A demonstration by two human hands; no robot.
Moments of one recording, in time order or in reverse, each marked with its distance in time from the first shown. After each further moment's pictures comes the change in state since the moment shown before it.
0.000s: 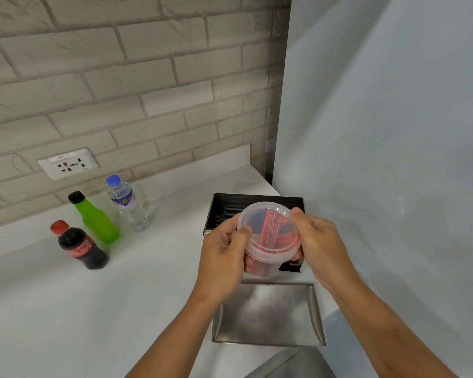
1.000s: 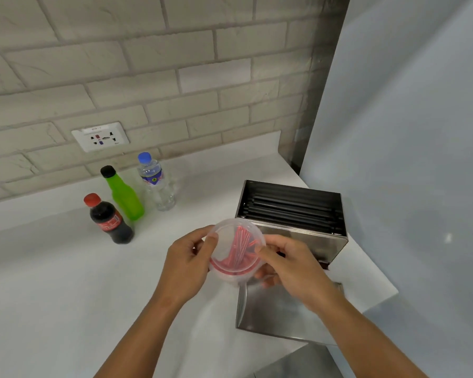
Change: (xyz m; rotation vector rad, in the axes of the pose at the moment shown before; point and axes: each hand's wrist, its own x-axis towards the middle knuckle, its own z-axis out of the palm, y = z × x) left_hand -0.005 -0.069 -0.126 0.293 0.182 -0.077; right_hand -0.031 0.017 0.085 0.043 -0.465 0.130
